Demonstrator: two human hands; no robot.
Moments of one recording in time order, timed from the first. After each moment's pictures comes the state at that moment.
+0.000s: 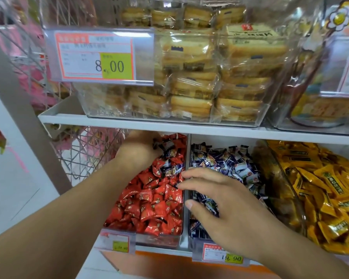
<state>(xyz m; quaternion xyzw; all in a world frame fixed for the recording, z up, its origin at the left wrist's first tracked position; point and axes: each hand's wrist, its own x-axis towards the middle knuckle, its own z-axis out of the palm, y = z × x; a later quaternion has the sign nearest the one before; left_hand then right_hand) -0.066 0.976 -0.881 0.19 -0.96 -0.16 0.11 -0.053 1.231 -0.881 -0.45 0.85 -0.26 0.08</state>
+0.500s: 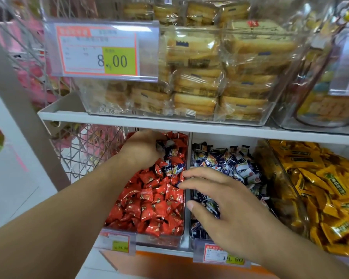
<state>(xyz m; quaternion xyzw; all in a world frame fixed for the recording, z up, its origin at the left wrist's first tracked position) -0.087 0.966 -0.894 0.16 -0.97 -0.15 0.07 -0.050 1.229 -0.880 -0.44 0.85 -0.26 0.08</state>
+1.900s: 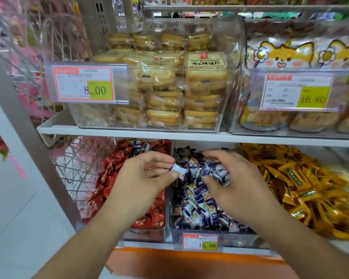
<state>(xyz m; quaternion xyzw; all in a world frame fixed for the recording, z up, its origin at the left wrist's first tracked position) 0.016 1.070 -0.858 0.14 -0.77 -0.60 0.15 -0.071 1.274 -0.858 -0.31 0.89 -0.33 -0.01</state>
